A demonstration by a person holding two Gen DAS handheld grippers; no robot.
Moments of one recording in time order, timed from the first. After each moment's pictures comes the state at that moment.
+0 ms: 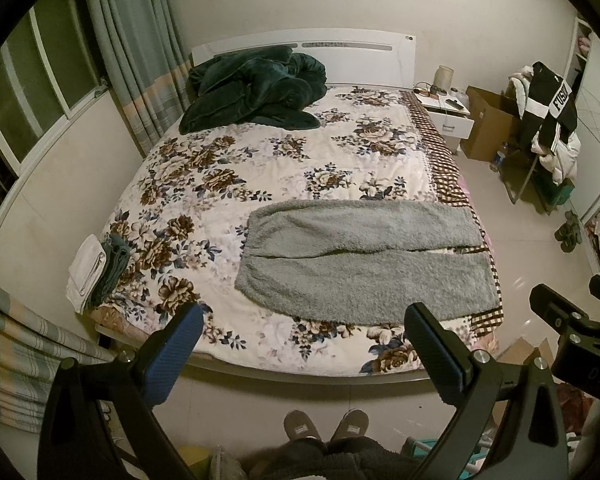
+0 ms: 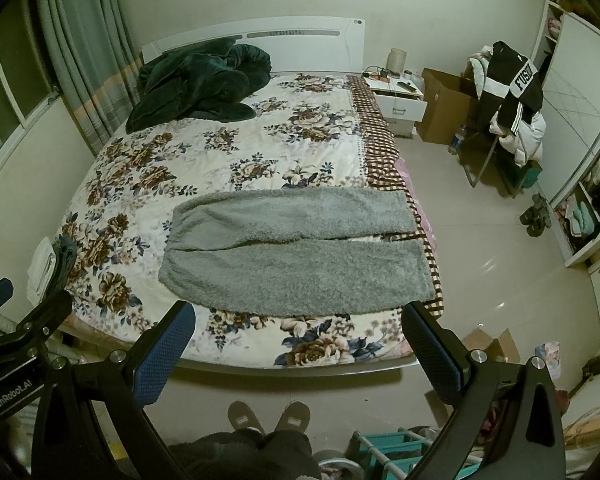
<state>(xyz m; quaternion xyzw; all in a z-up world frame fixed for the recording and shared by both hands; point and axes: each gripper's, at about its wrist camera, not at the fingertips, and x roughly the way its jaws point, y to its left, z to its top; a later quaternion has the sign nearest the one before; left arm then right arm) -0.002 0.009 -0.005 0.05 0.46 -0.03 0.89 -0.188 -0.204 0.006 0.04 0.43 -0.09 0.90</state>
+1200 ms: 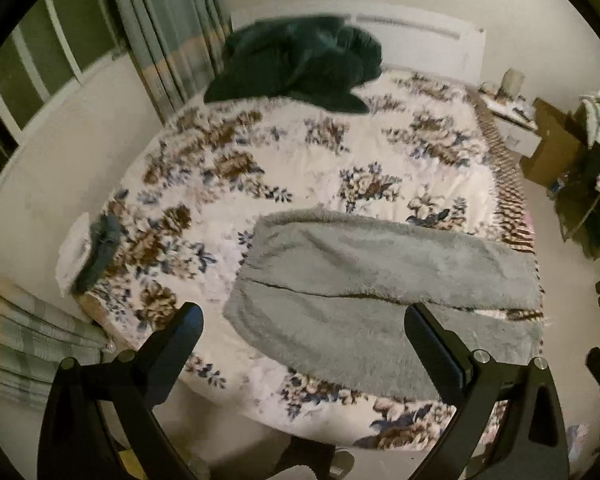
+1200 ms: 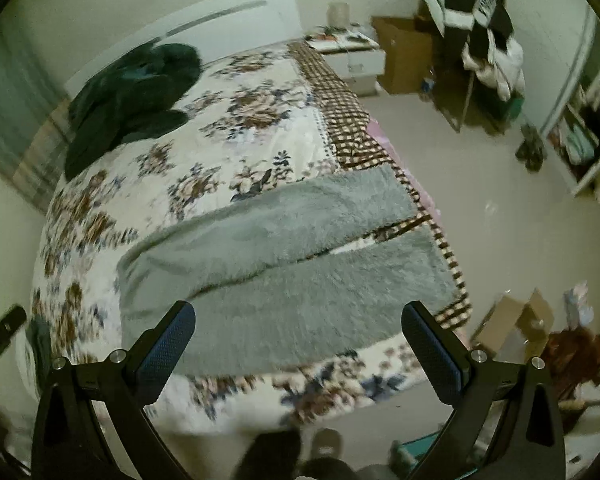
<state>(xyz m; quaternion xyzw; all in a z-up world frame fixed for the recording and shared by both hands) 0.220 -0.018 -0.140 0.01 0.51 0.07 0.86 0.067 -0.365 -0.149 0.17 0.45 -0.17 0.86</state>
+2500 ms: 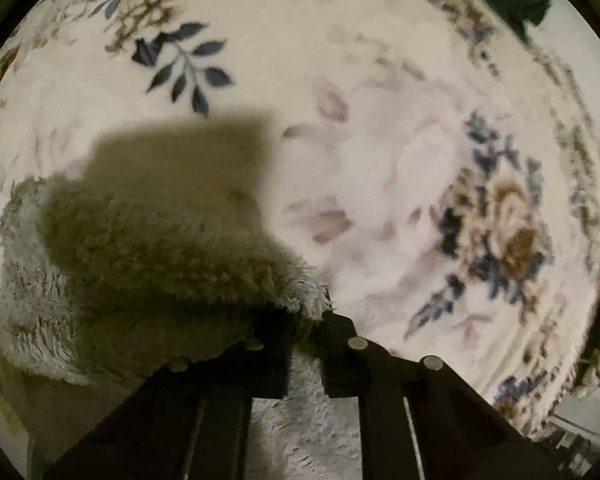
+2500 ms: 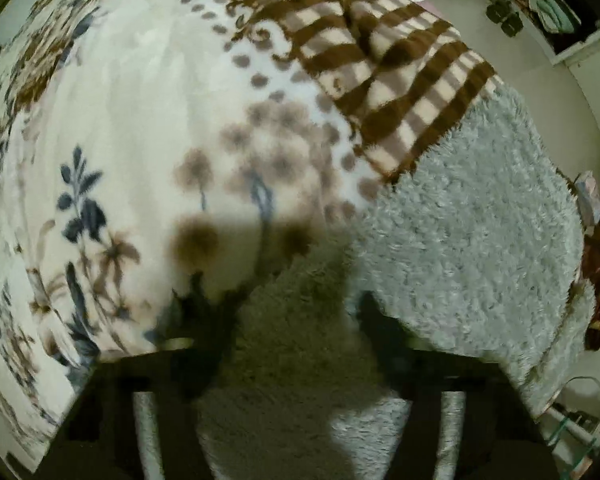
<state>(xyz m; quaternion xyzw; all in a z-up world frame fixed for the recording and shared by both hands) 0.592 0.066 -0.550 -0.27 0.65 0.12 0.70 0.574 -0.600 -0.591 0.29 0.61 -0.31 0.67</state>
